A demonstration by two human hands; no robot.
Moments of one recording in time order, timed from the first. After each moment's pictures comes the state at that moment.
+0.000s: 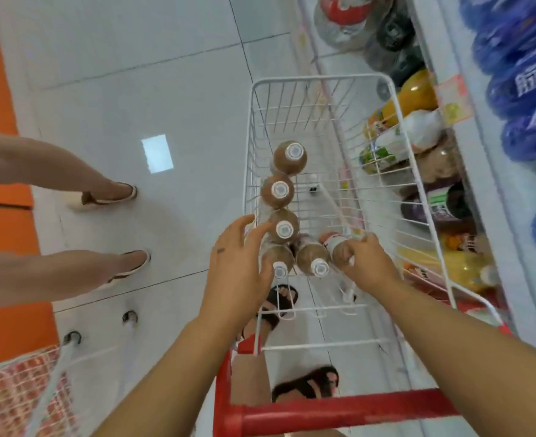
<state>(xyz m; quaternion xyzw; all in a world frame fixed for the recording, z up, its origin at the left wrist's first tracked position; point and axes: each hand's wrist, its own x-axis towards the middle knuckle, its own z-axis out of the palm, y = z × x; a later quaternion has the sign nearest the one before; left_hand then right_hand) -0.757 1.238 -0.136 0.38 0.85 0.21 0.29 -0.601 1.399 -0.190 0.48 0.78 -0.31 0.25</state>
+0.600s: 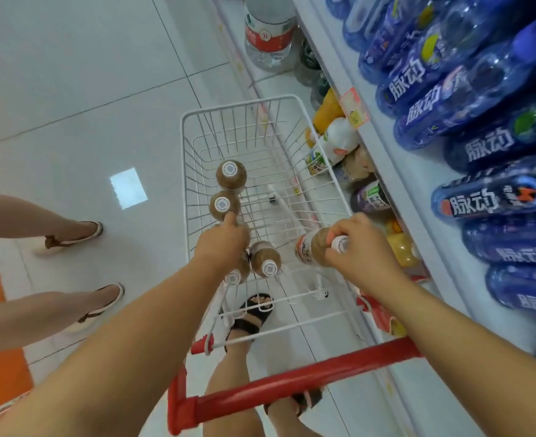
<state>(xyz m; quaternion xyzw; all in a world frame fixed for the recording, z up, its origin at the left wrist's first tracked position) -0.752 1.327 -0.163 0.53 0.78 -0.13 0.30 -0.561 1.421 -0.076 0.51 0.78 -0.37 0.04</state>
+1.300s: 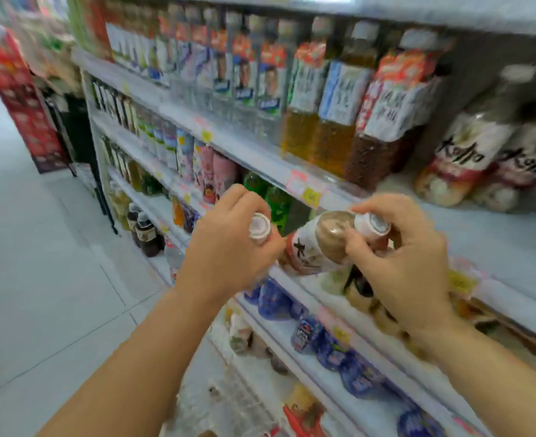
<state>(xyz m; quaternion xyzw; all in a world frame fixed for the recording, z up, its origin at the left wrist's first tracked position) -0.651 1.395 0.336 0.69 0.51 0.51 -0.07 -0.451 1.405 0.357 0.38 0.75 -0.05 -0.53</state>
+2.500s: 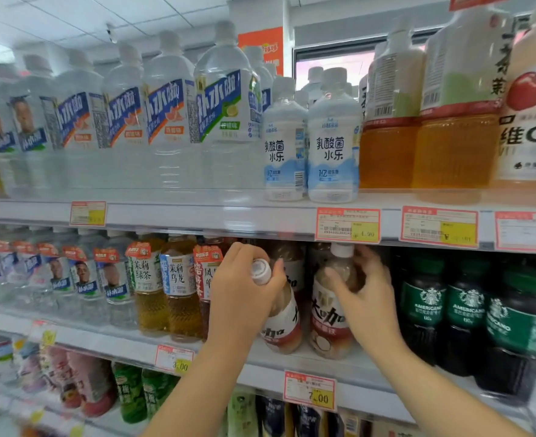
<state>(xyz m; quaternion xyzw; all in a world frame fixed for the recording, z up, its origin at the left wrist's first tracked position) -0.485 1.487 0.462 0.71 0.28 0.64 -0.01 -0.315 1.440 0.437 0.59 0.51 0.03 -0.63</state>
